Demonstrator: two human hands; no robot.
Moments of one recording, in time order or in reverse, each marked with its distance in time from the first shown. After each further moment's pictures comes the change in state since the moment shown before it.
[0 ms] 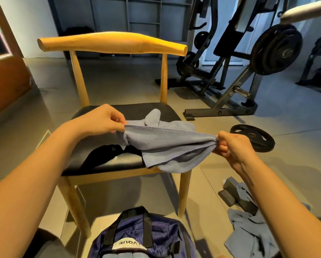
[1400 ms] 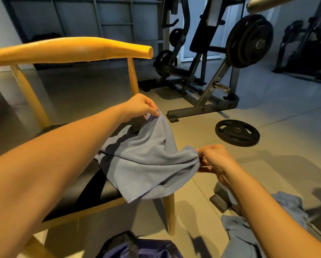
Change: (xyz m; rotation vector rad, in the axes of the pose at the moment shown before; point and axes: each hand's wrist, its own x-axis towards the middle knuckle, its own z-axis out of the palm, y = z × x) left_hand 0.236 0.078 0.076 -0.232 -0.076 0.074; right_hand 0.070 0.019 -0.023 -0.248 -0.040 0.117
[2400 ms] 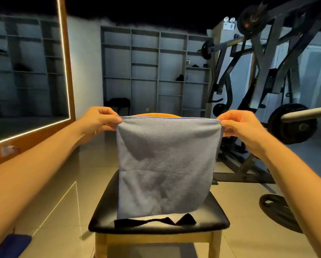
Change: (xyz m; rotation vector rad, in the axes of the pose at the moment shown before) left_hand -0.322 0.028 -0.256 -0.345 0.652 0.110; right_hand -0.133 -0.247 0.040 -0.161 -0.142 -0.893
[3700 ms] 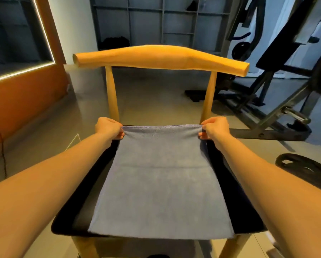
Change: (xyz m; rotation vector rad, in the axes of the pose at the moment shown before) left_hand 0.104 -0.293 0.097 0.159 0.382 -0.663; right_hand 0.129 0.293 0.192 -0.060 0.154 0.655
